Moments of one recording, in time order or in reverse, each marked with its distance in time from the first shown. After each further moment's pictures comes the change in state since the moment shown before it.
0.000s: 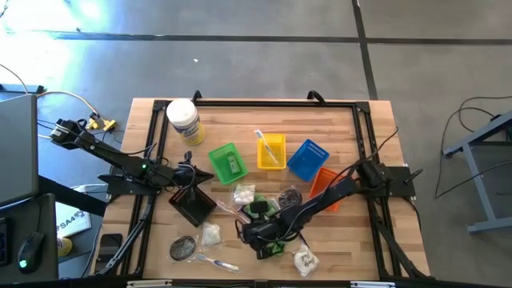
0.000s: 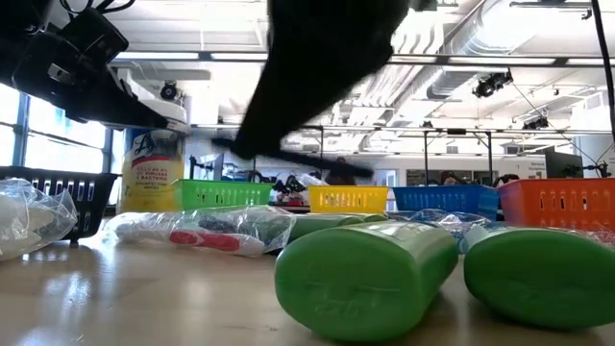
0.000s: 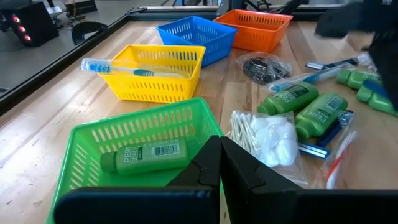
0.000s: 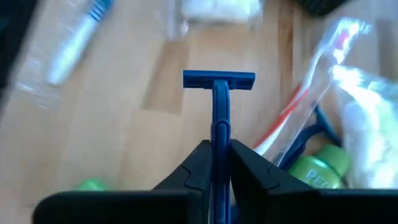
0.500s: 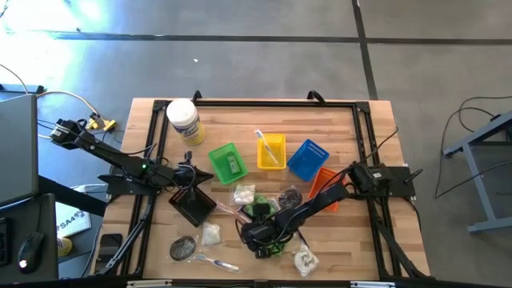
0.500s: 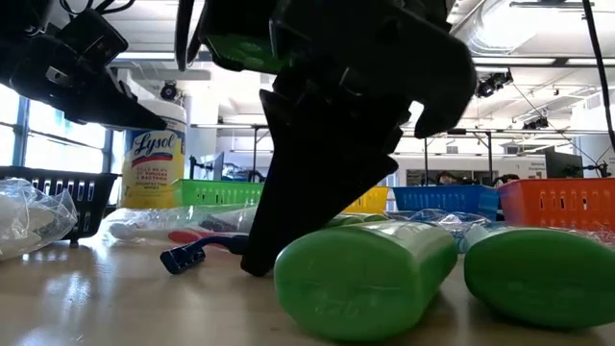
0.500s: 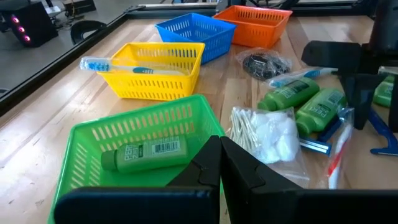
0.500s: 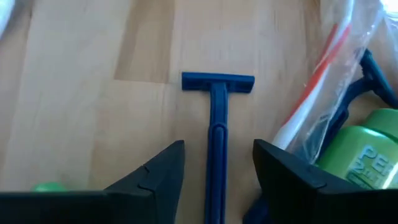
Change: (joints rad) left arm 0.000 0.000 0.000 -0.011 0.002 0.010; right arm -0.002 0.111 0.002 -0.006 -0.037 0.118
